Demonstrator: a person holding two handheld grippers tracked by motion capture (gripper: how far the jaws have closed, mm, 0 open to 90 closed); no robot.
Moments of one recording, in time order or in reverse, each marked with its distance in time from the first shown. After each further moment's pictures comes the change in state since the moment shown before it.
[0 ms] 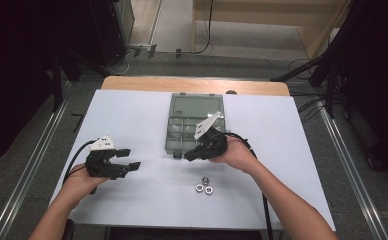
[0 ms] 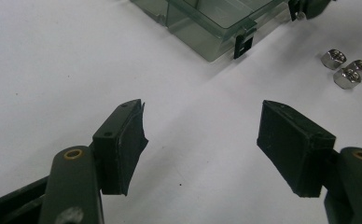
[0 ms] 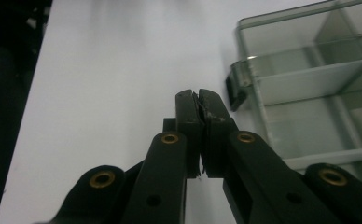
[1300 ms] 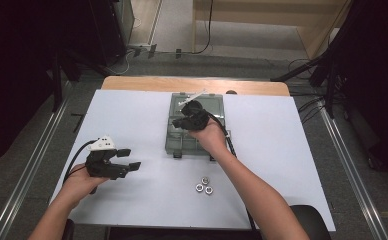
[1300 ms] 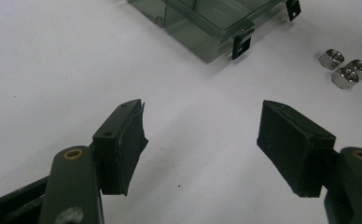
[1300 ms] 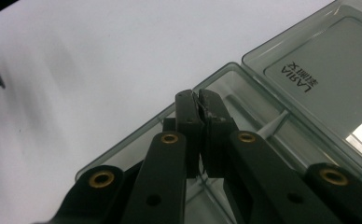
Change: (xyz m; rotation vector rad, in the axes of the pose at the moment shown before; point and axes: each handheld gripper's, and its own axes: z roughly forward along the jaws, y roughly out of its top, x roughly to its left) left arm 0.000 0.001 0.000 -0.003 -0.007 0.006; right arm -0.053 0.058 0.030 -0.107 -0.327 0.370
